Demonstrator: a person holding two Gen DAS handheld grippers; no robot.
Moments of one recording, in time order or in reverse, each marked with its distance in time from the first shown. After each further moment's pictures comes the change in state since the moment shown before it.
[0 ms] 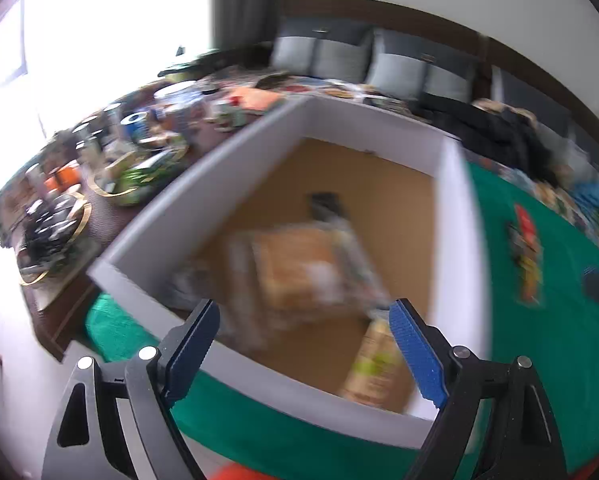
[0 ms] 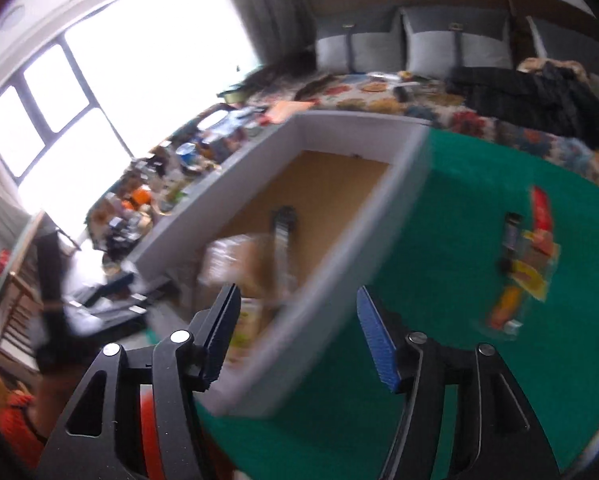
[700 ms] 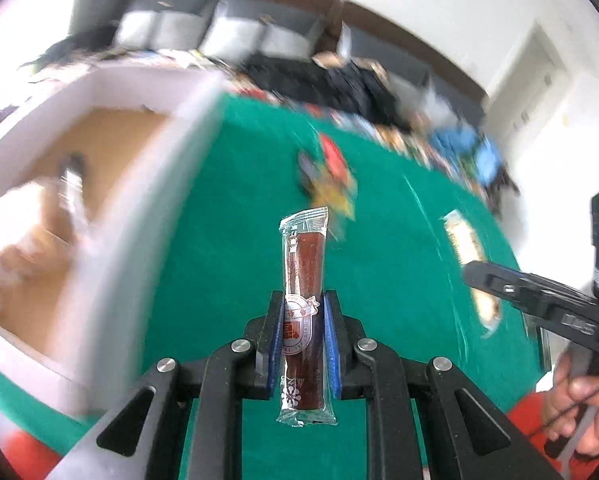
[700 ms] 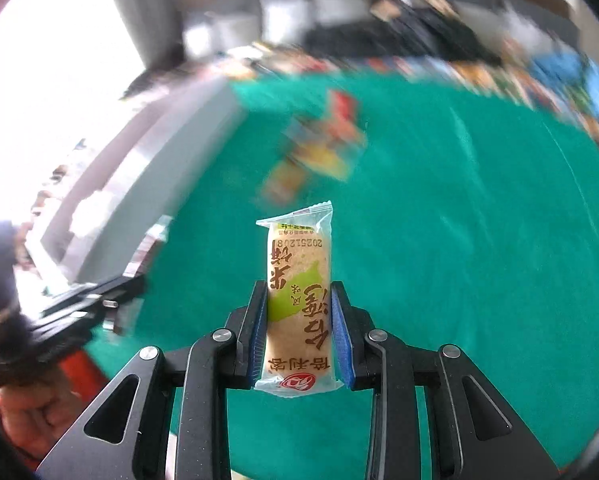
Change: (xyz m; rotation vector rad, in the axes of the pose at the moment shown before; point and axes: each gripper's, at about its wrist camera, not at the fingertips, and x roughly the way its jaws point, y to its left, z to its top) left arm -0.006 -0.152 -0.034 0.094 0.079 -0.475; right arm -0.087 -0.118 -0.077 0.182 0.026 -0.220
